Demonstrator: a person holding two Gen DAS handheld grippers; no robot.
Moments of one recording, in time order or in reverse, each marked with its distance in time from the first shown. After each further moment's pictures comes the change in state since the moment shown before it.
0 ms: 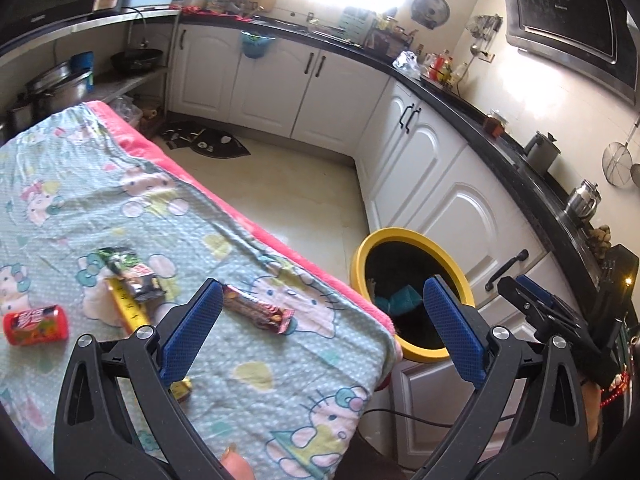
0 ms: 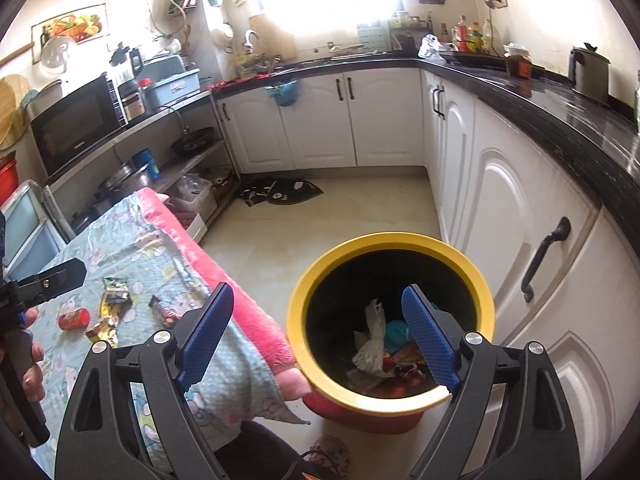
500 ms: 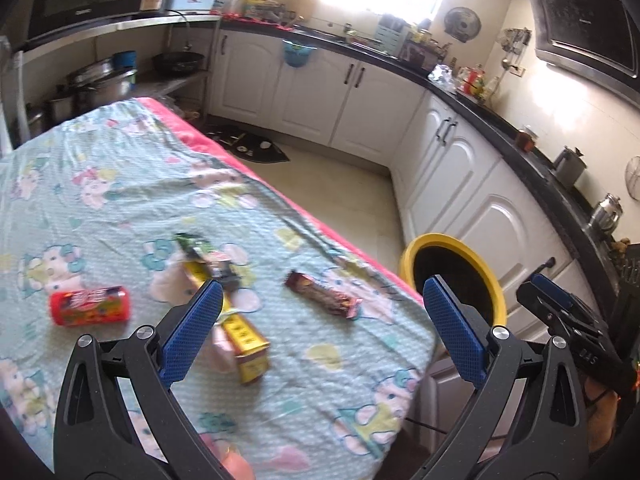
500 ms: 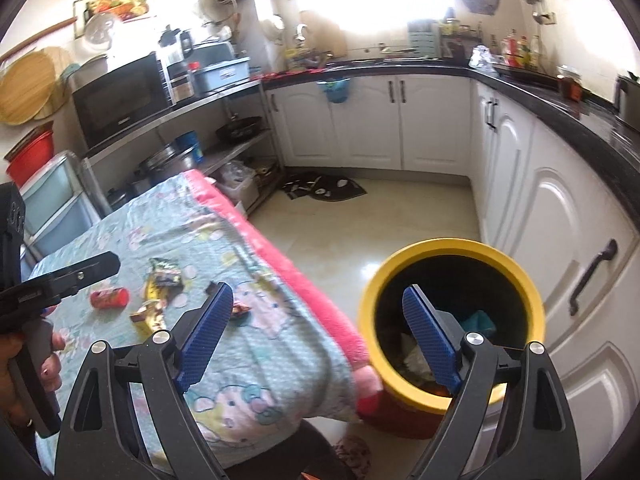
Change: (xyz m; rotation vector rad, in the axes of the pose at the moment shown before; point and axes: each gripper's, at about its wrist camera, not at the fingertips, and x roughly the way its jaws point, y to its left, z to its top) left arm -0.036 0.046 -0.015 -0.045 -0.038 0.121; right arm 0.001 0.071 -0.005 -0.101 0.015 0.125
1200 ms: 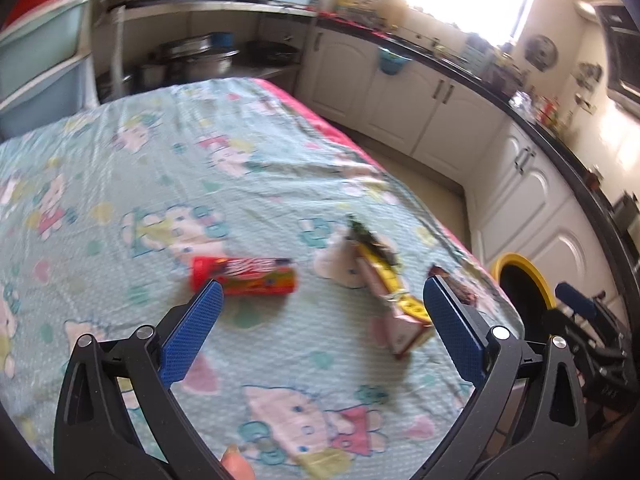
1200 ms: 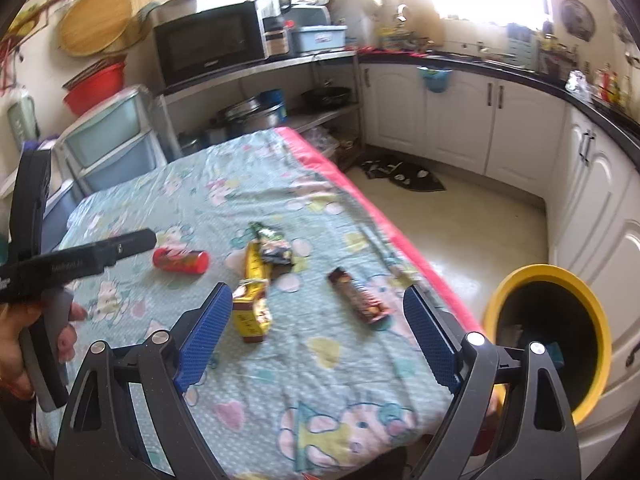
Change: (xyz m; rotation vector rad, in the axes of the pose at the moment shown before) left arm -0.049 0.117 -0.018 -0.175 -0.002 0.221; right arm 0.044 0.126 0.000 -0.218 0.105 0.201
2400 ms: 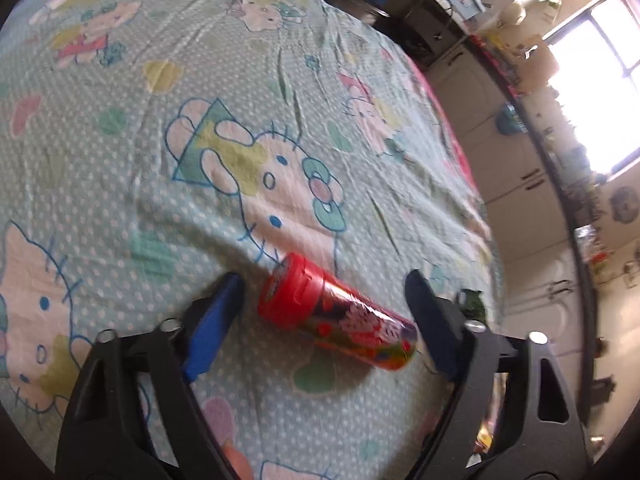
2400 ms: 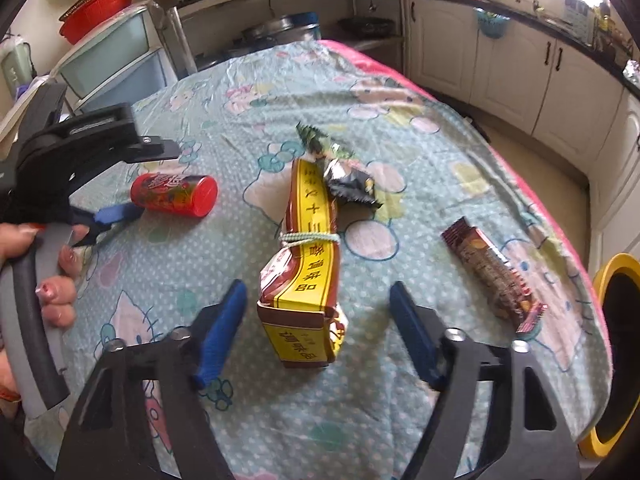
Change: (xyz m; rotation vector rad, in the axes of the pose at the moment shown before) left arm 0.080 0.089 0.002 -0.564 0.085 0.096; right arm 0.134 0.048 -0.019 -0.064 0.247 0.080
